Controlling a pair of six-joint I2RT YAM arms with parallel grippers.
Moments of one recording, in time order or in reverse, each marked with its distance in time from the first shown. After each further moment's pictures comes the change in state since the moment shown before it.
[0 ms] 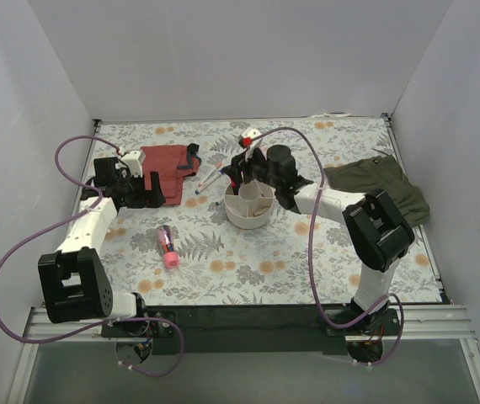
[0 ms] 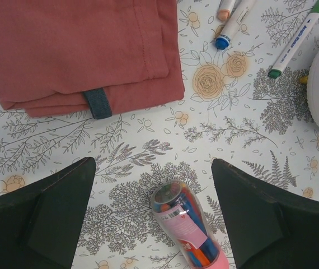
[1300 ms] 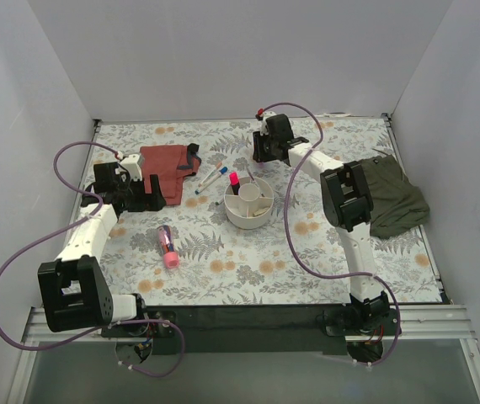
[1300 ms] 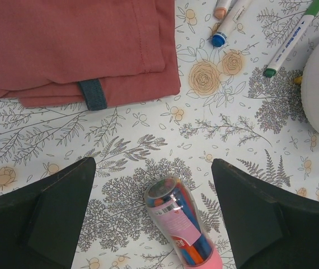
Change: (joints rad) left arm 0.000 -0.060 -0.060 0.032 -0.001 -0.039; right arm -0.224 0.528 0.799 -0.831 0.174 0.179
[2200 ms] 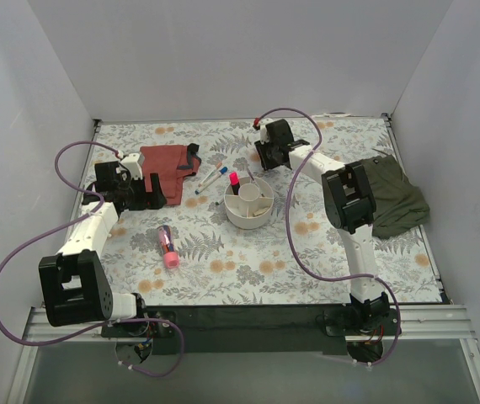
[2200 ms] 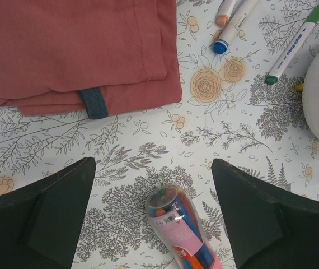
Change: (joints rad) left arm 0.000 0.033 0.000 0.036 0.005 -0.013; right arm 0.006 -0.051 -0.081 -0.064 0.095 -0.201
